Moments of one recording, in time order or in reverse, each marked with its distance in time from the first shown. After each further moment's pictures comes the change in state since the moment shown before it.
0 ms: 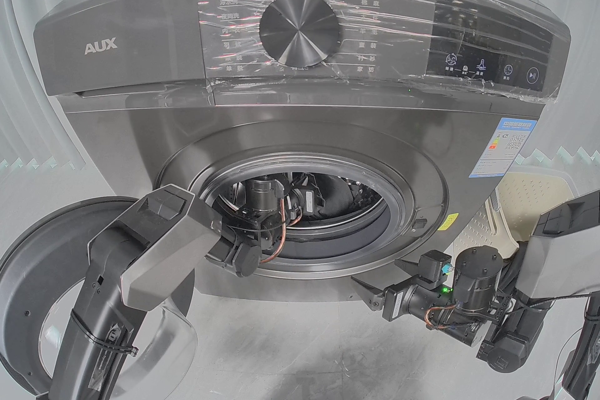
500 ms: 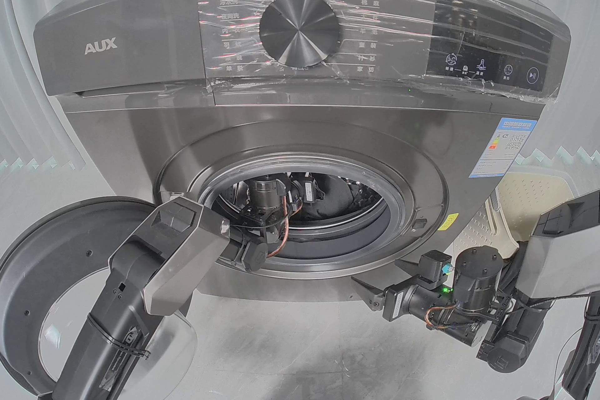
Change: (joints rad) left arm 0.018 0.132 -0.229 -0.013 0.055 -0.004; right arm -0.001 0.001 0.001 0.000 0.000 0.000
